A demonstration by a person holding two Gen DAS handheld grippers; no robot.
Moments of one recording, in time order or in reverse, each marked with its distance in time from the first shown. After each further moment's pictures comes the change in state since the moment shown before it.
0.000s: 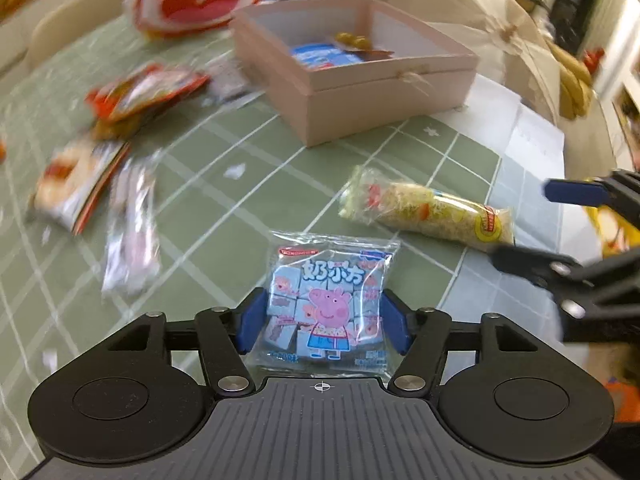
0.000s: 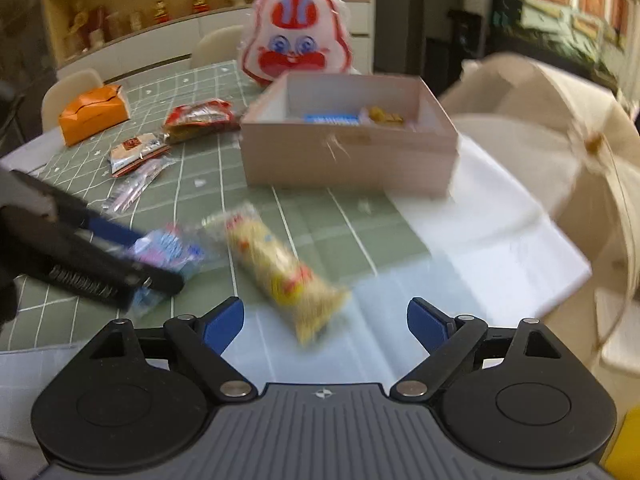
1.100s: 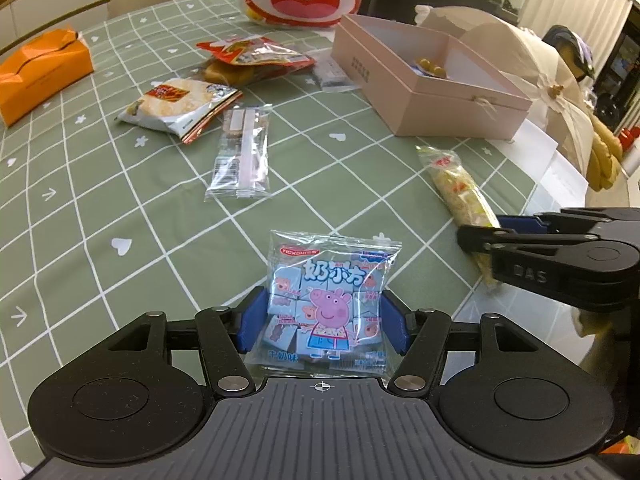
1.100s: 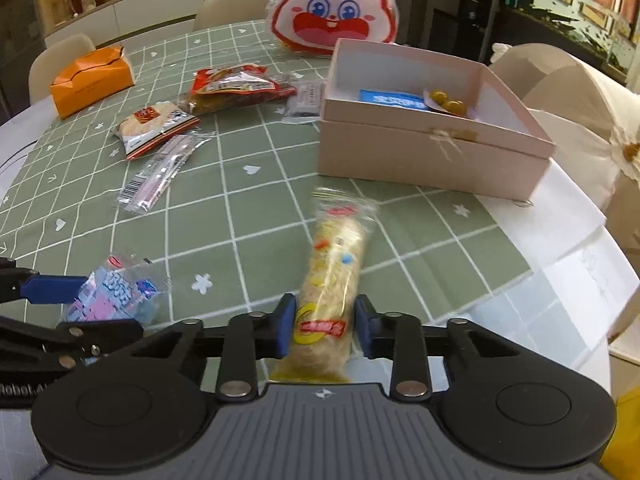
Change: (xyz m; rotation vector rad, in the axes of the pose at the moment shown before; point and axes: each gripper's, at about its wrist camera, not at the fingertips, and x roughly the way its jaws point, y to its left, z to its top) left arm -0.036 0.046 -0.055 -0.186 -0.082 0.046; right arm 0.037 0.068 0.023 0.027 0.130 -0.051
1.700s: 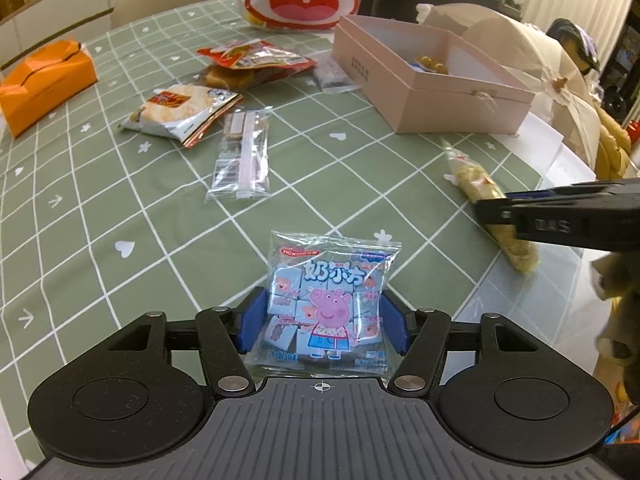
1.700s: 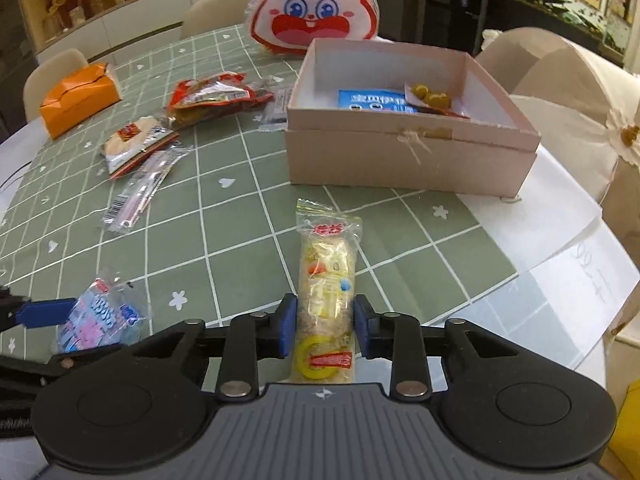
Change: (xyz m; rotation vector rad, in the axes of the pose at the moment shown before) left arm -0.001 -0.007 -0.002 0.012 -0.001 0.043; right arm -0.001 -0.024 0.012 0.032 0.003 0.030
